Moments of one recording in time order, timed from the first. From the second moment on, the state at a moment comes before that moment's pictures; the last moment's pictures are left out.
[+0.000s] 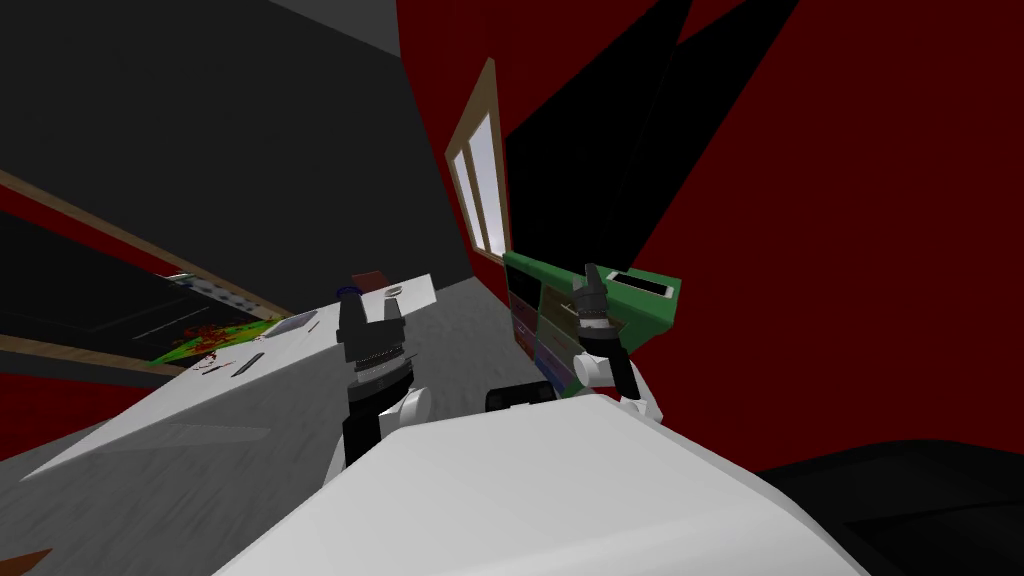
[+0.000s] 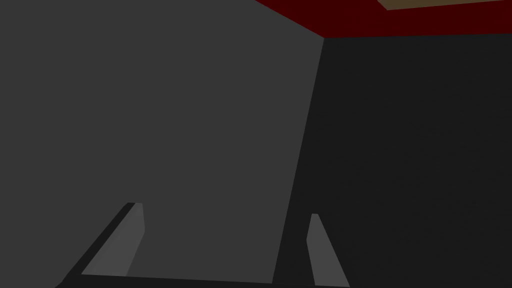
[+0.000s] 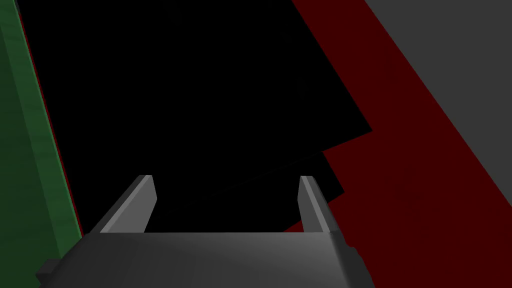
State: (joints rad) left arm 0.54 -0.04 0.07 -2.38 -0.06 -0.52 -0.03; right arm 0.45 0.01 0.06 -2.30 -0.01 -0.38 0.12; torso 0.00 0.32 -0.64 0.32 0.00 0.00
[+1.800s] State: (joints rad) left arm 0.54 -0.04 0.07 -2.38 -0.06 -0.52 -0.03; right arm 0.39 -0.18 -0.03 -2.18 0.15 -0.42 0.35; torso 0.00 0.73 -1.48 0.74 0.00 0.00
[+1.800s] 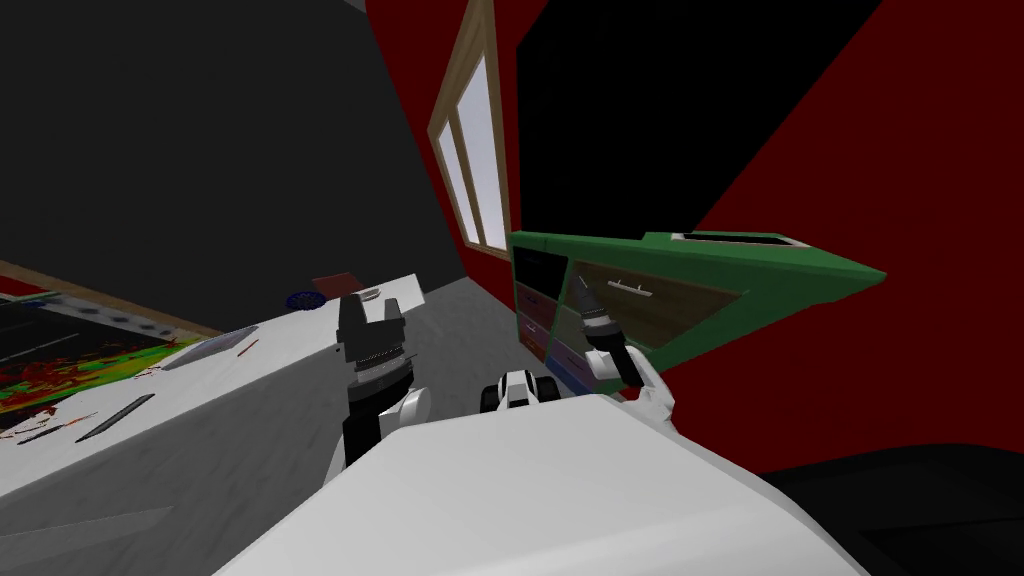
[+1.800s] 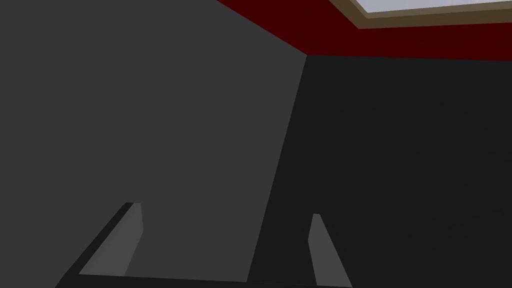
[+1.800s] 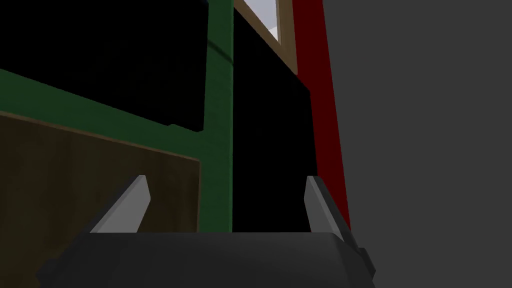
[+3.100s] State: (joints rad) left arm 0.54 -0.04 0.07 -2.38 -0.06 -0.52 -0.03; right arm 0.34 -0.22 -0.16 -1.98 0.35 -0.46 0.69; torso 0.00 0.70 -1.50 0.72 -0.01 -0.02
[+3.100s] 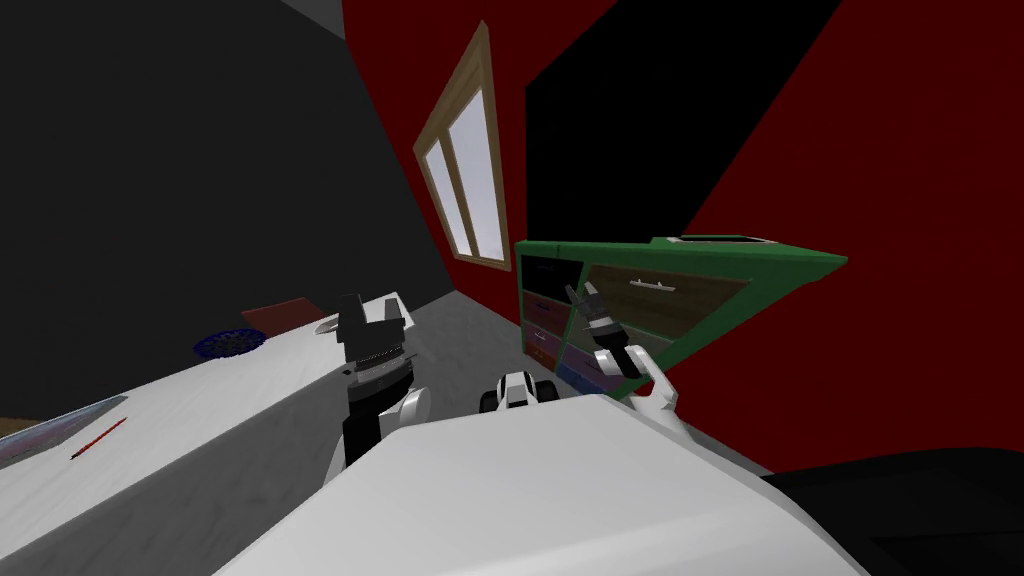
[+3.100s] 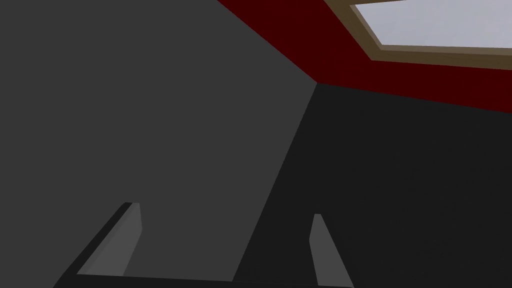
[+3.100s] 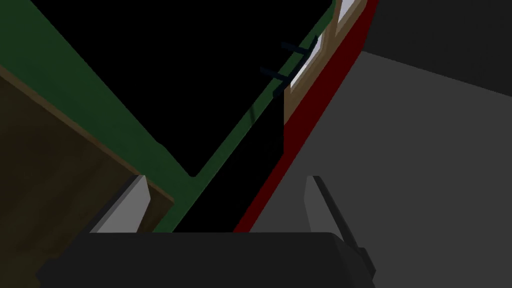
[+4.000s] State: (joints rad) left arm 0.54 -0.04 0.07 -2.38 -0.06 -0.52 -0.03; right arm 0.30 -0.22 -0.24 -1.79 0.53 -0.46 0.94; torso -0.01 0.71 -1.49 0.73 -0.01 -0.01
